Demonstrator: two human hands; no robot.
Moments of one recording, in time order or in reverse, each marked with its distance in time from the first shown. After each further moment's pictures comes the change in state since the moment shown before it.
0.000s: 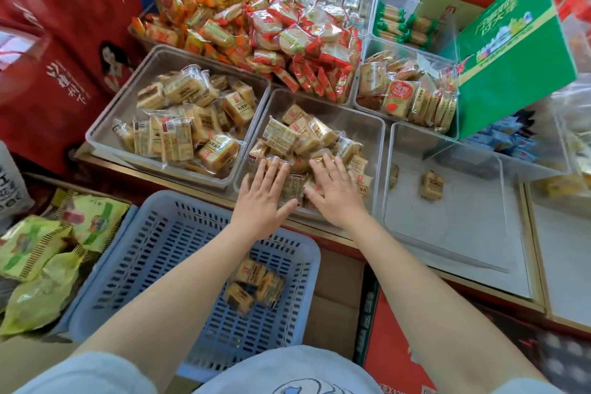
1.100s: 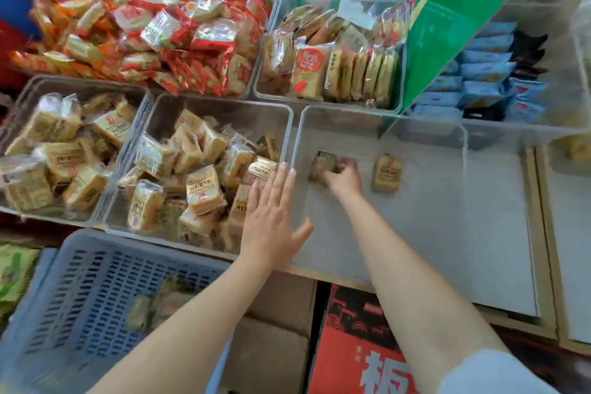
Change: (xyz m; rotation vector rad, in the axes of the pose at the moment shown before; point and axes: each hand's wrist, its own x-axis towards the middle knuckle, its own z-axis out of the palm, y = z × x) left_hand 0.092 0.229 0.076 0.139 0.110 0.004; right_hand 0.082 0.254 0.012 1.119 0.097 0.592
